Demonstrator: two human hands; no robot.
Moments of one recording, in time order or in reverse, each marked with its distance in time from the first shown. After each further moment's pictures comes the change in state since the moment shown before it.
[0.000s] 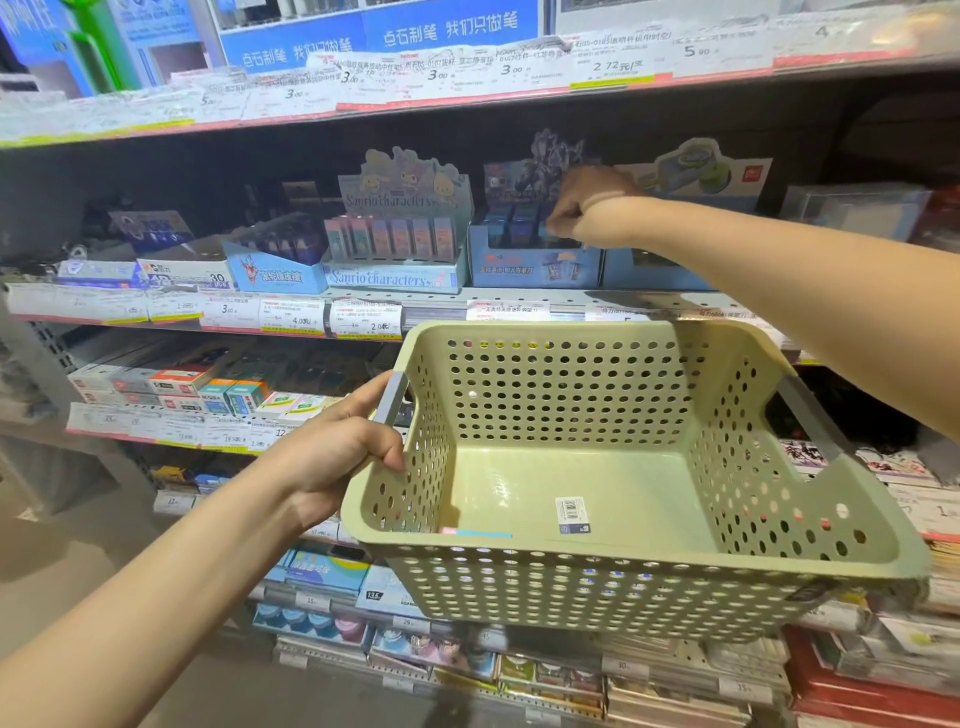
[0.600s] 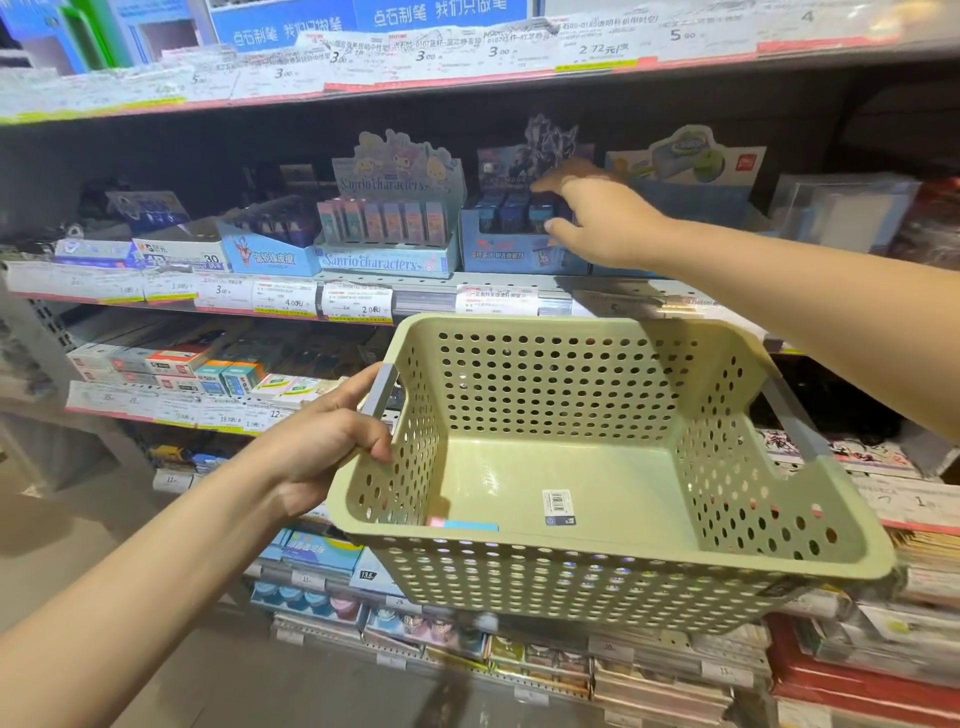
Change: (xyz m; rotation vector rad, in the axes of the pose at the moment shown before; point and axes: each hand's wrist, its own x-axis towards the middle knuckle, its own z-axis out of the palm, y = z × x) left_hand -0.010 -0.006 0.007 0.019 0.018 -0.012; right_hand -0.039 0.004 0.008 -0.032 0.124 -0.191
